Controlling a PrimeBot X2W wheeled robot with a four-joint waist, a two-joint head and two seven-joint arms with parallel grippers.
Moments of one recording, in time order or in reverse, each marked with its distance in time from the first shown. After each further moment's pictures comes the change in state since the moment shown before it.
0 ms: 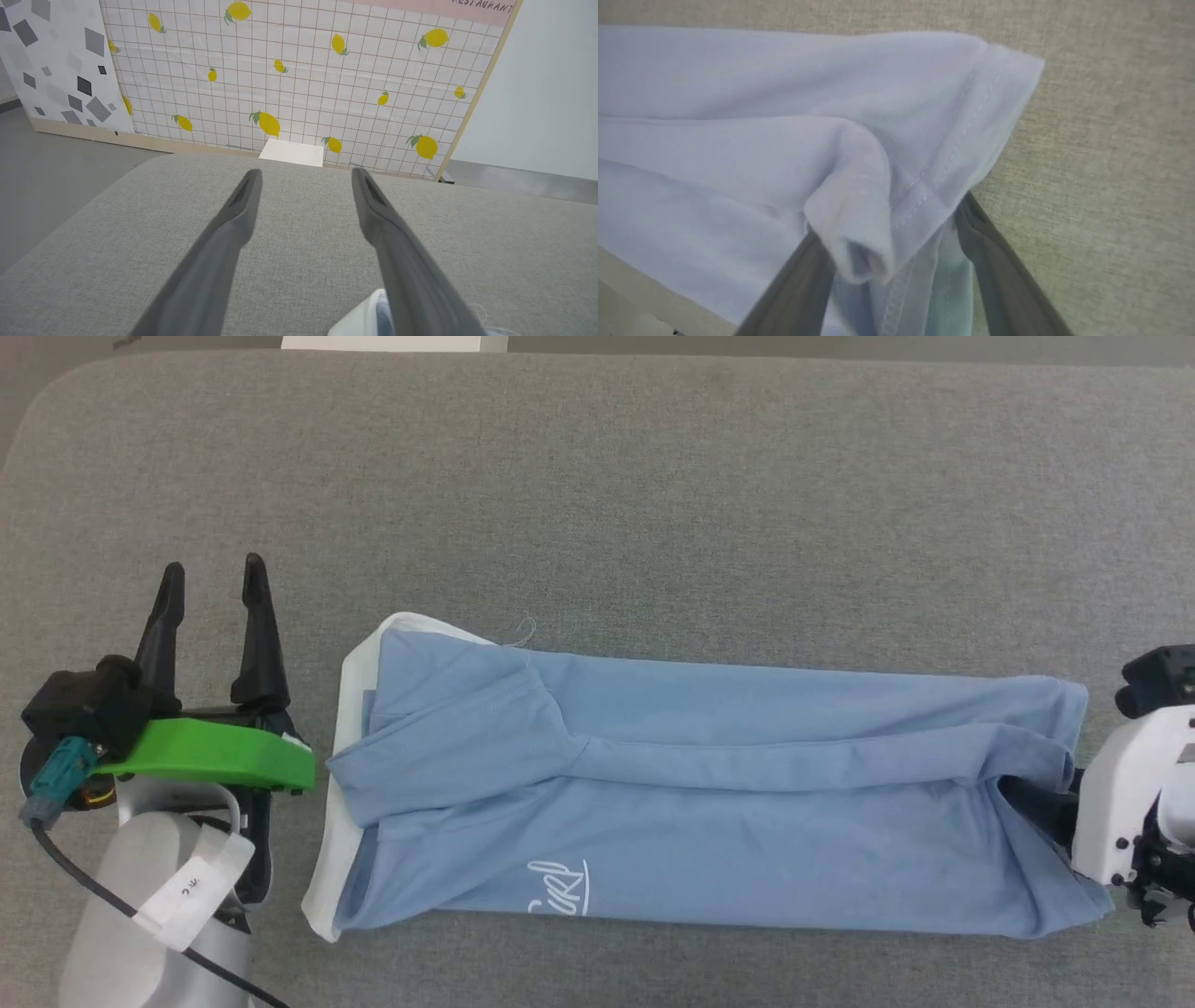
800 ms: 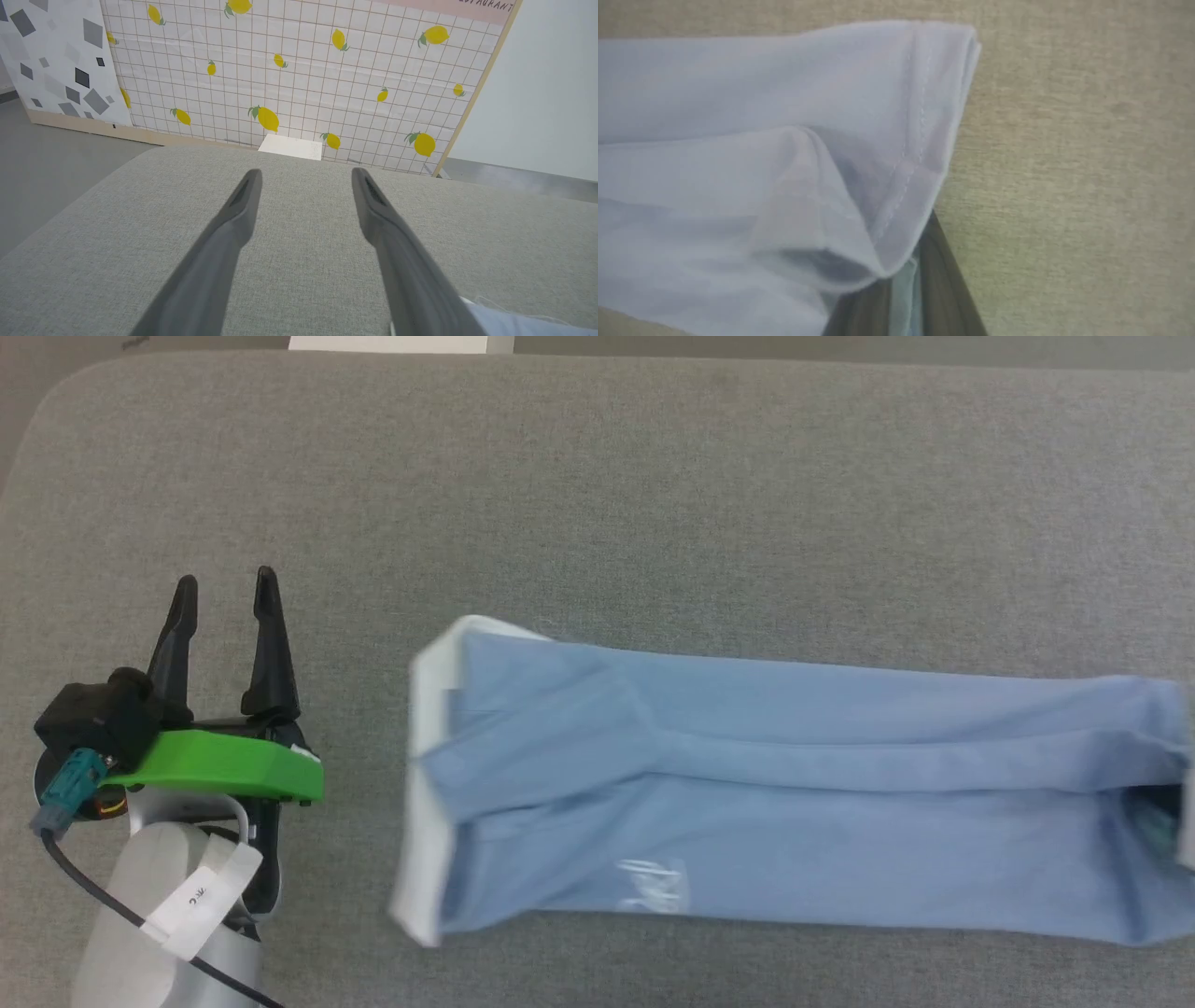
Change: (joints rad) left arm 0.015 -0.036 0.028 0.010 0.021 -0.035 -0.003; right arm 0.002 -0.059 -0.148 0.072 -0.076 0.002 0.041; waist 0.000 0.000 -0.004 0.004
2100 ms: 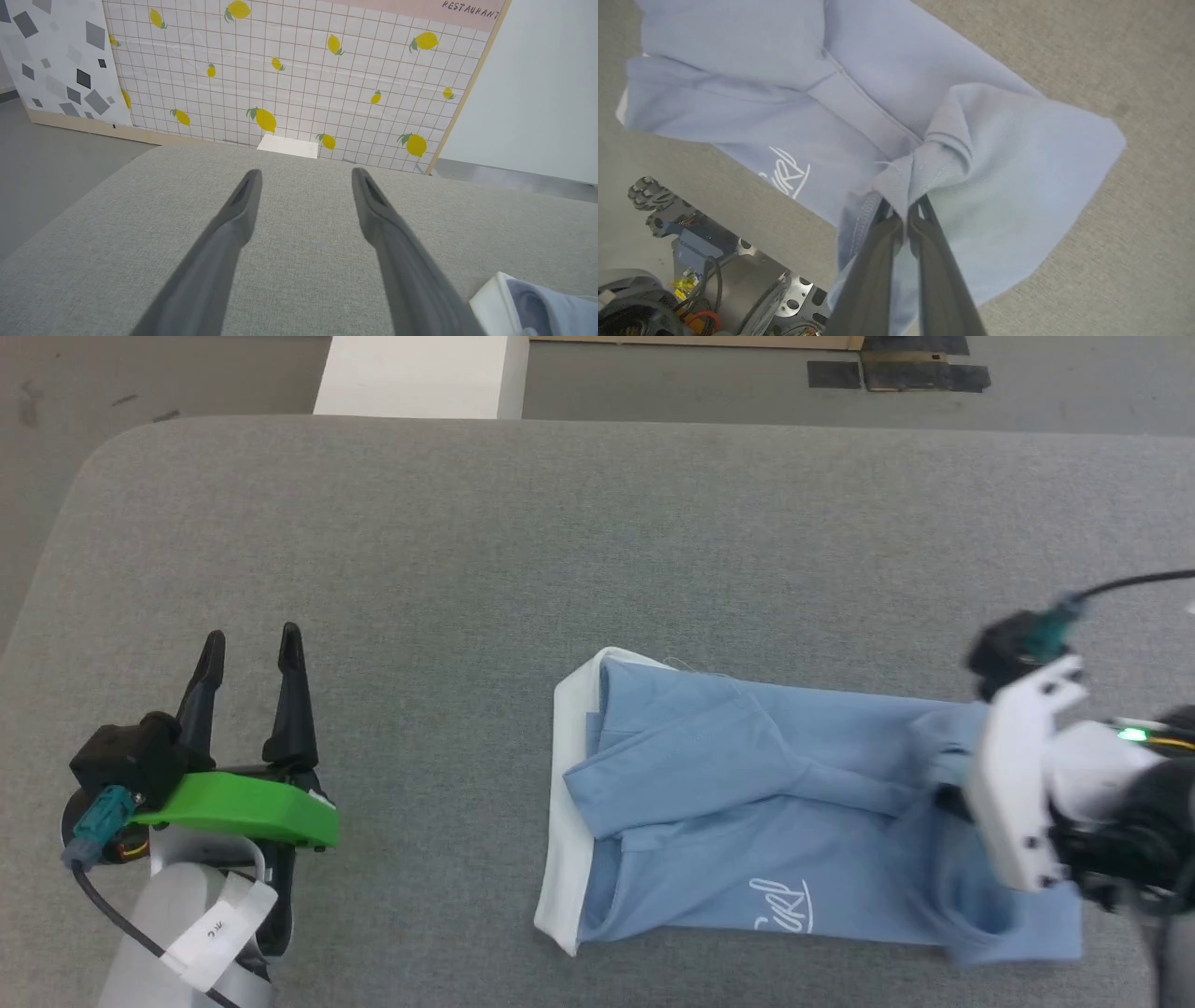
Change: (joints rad) left arm 0.062 -0.002 -0.019 0.030 -0.005 -0.007 0.000; right arm -0.097 0.092 0.266 -0.348 -0.042 -0.001 0.445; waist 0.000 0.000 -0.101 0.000
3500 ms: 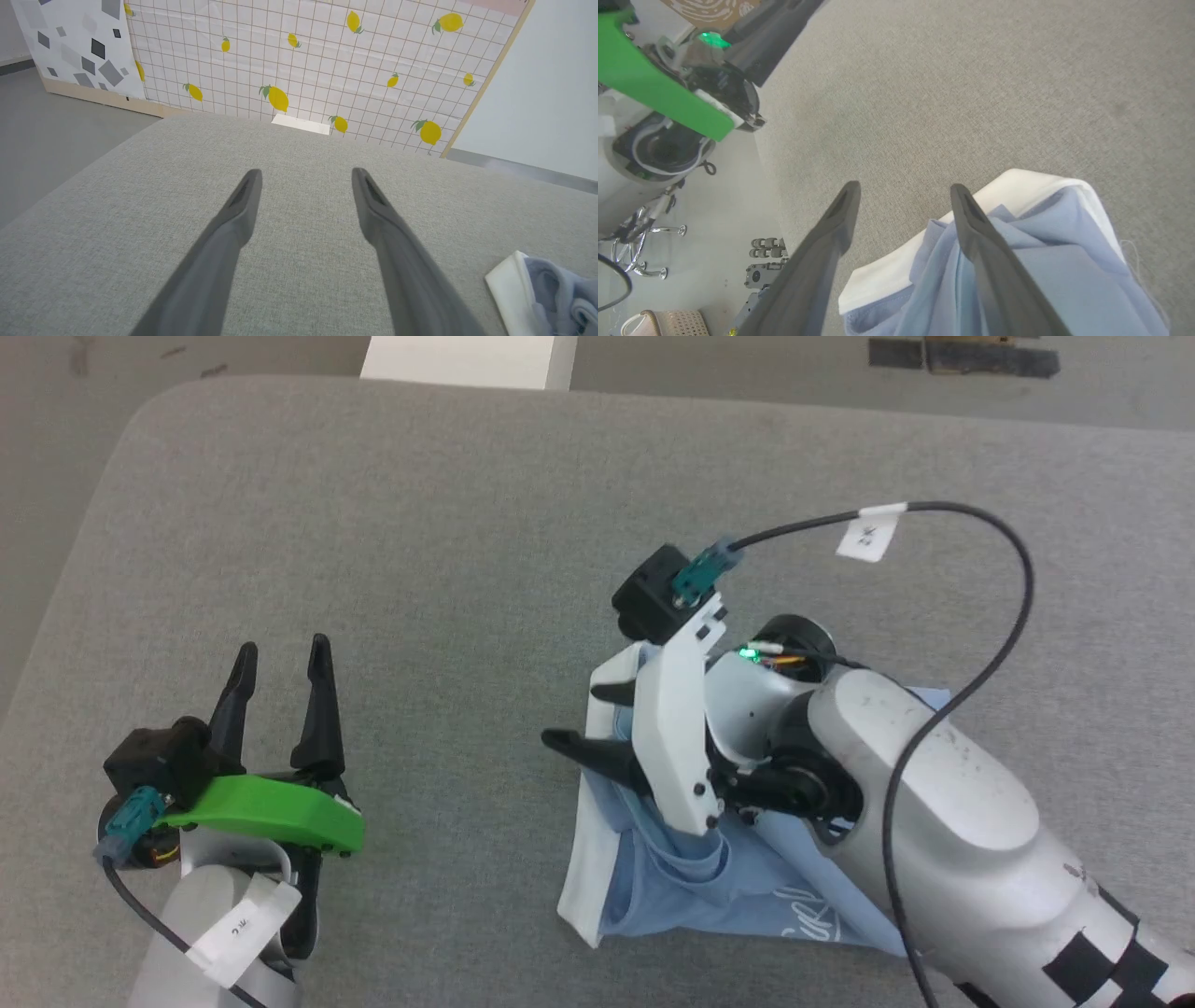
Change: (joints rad) left arm -0.010 -0.041 -0.005 0.046 -0.001 -0.019 -0.001; right arm -0.432 0.293 0.564 0.447 0.220 0.000 -0.592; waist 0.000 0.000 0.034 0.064
